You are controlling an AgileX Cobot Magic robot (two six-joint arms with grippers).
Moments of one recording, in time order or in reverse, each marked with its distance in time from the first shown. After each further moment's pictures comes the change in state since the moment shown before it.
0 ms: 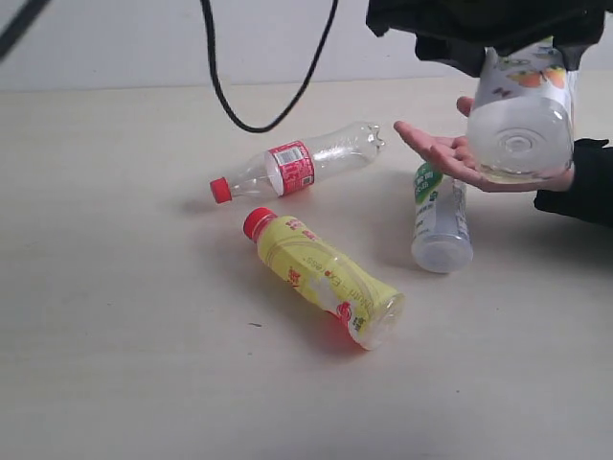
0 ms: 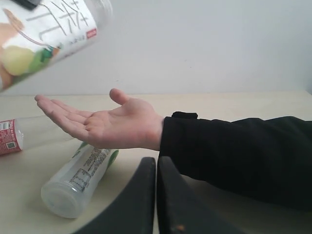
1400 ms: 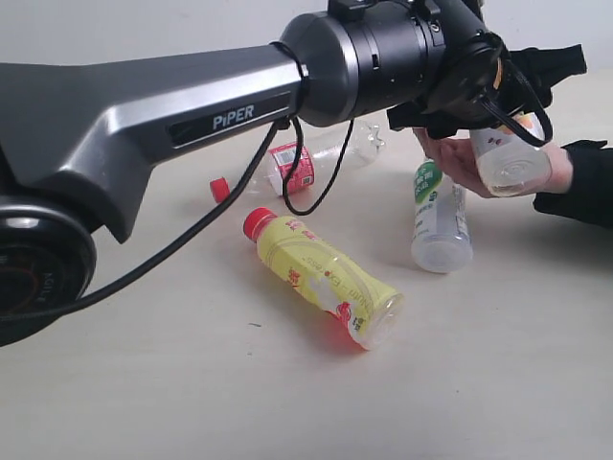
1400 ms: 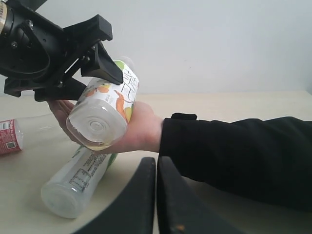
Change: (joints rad) left arm 0.031 0.283 0.005 0.332 -0.406 -0.552; right arm 0.000 0.000 0.000 0.000 0.000 0.000
